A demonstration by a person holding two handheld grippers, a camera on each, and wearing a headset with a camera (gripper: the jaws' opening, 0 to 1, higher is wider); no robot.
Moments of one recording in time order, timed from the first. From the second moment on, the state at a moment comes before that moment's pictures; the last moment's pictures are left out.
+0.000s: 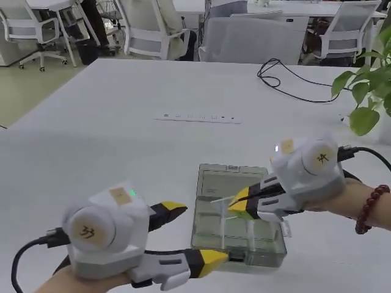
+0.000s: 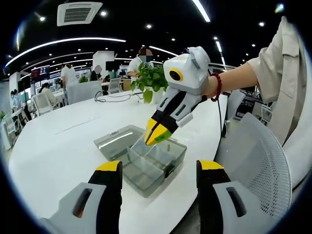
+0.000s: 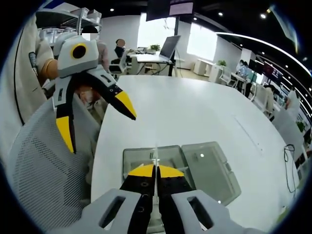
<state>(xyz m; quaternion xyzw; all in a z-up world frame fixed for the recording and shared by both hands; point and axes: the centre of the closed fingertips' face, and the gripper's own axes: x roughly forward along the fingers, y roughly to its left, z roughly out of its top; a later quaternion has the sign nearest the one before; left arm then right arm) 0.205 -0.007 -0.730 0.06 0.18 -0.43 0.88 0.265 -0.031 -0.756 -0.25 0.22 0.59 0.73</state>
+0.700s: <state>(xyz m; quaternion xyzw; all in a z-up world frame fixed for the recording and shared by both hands) 0.206 -0.002 -0.734 0.06 0.18 -0.43 0.88 0.269 -0.025 -0.764 -0.27 0.25 0.59 0.72</state>
